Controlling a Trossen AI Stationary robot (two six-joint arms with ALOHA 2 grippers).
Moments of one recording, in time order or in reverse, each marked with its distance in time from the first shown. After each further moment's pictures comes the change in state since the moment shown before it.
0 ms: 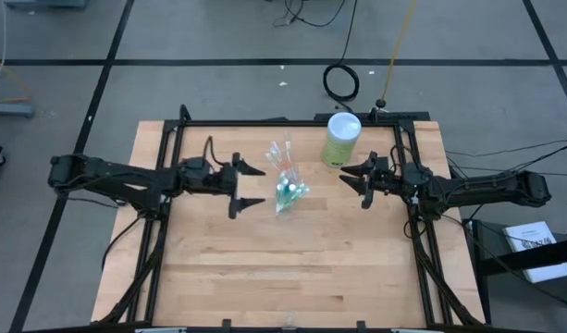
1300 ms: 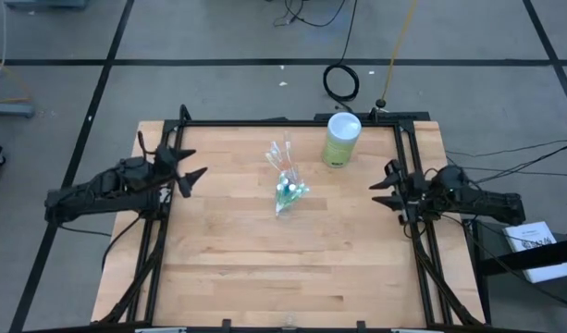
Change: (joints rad) left arm 0.125 -0.938 -0.141 -0.949 -0.456 -0.192; right arm 0.000 -0.707 -0.072 -0.450 -0.382 -0.201
